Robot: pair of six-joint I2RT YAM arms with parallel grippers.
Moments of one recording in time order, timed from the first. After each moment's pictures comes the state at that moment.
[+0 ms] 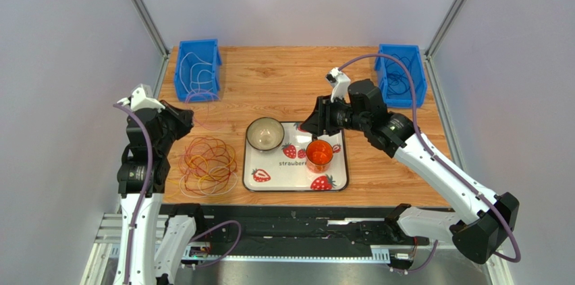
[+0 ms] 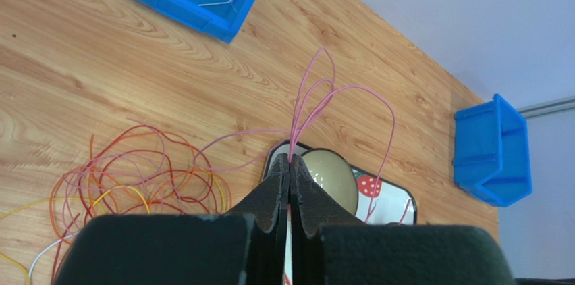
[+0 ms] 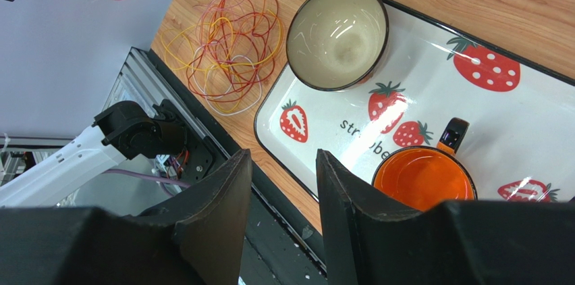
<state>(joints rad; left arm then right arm) 0.04 0.66 0.95 -0.62 0.02 -0.61 0.66 1.16 1.13 -0.45 -0.33 0.48</state>
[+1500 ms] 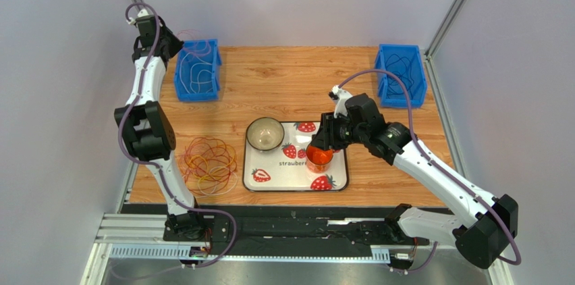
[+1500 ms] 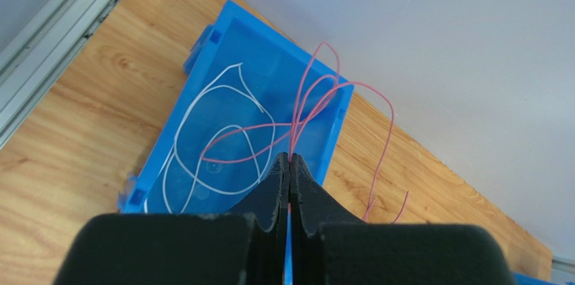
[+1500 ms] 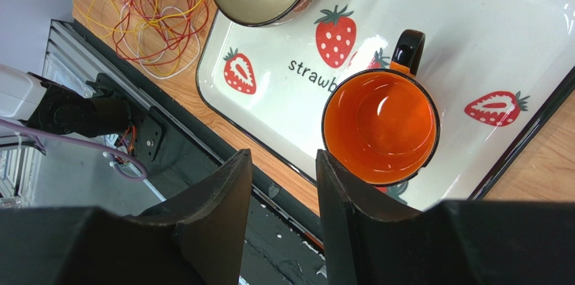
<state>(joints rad) 0.22 1.97 1.84 -0.32 0.07 -0.59 0.67 1.12 0.99 -0.55 -0.24 0.48</state>
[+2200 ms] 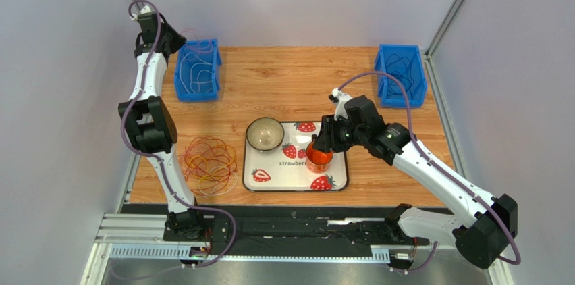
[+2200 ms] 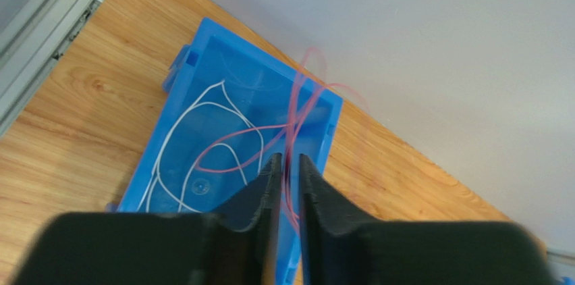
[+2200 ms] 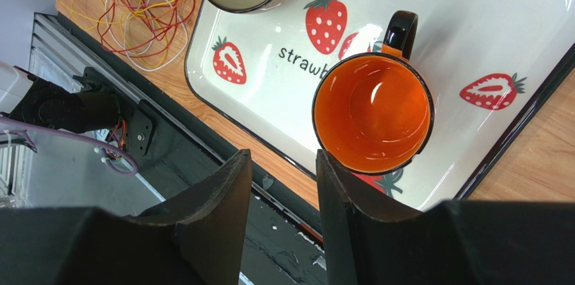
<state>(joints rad) 0.22 2.11 1.99 -0.33 0.13 -0.59 0.67 1.12 0.98 -0.58 -0.23 0.48</state>
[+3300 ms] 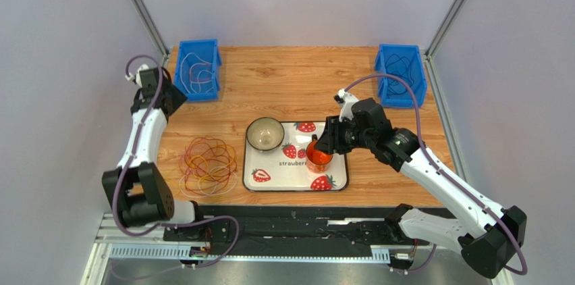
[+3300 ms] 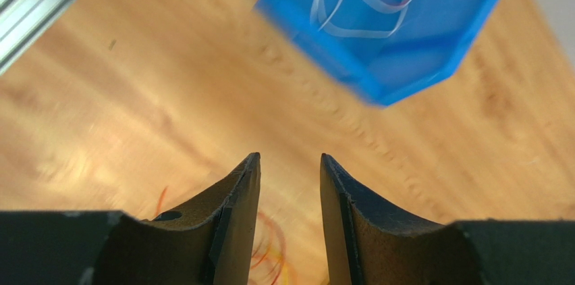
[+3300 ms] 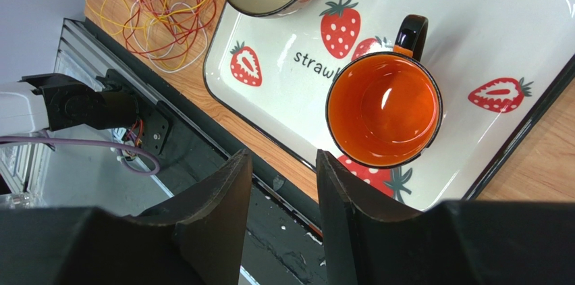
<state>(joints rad) 0.22 1.40 1.12 -0.41 -0.08 -0.60 0.67 1.04 0.96 -0.57 -0.25 0.50</state>
